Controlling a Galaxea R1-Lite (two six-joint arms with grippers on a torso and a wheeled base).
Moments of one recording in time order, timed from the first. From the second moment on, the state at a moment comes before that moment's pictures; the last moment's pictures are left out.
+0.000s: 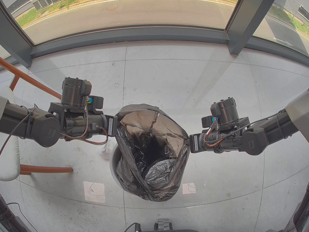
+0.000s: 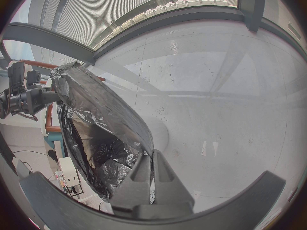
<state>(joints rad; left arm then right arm) -0.37 1.84 -1.08 -0.22 -0.10 -0.08 0.54 2.05 -1.11 -0.25 0.08 0.25</state>
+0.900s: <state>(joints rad) -0.31 1.86 -1.07 -0.11 -0.15 -0.08 0.57 2.02 -1.07 -0.29 0.08 0.25</state>
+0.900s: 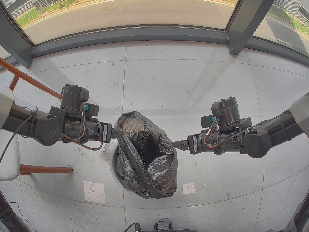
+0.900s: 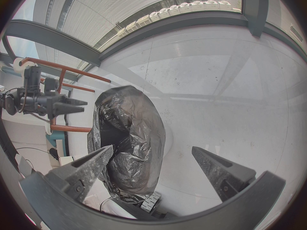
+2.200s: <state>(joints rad) -0.59 2.05 -1.14 -0.03 0.00 -0.43 0.58 2.01 -1.06 -0.29 0.07 0.25</state>
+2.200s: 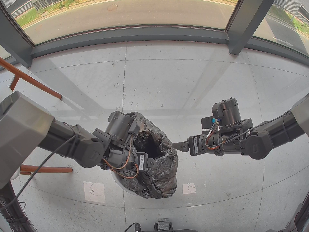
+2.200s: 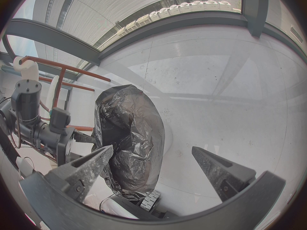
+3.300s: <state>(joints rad) -0.54 1.95 -1.11 0.02 0.02 -0.62 0.59 2.01 -1.06 -0.29 0.07 0.25</state>
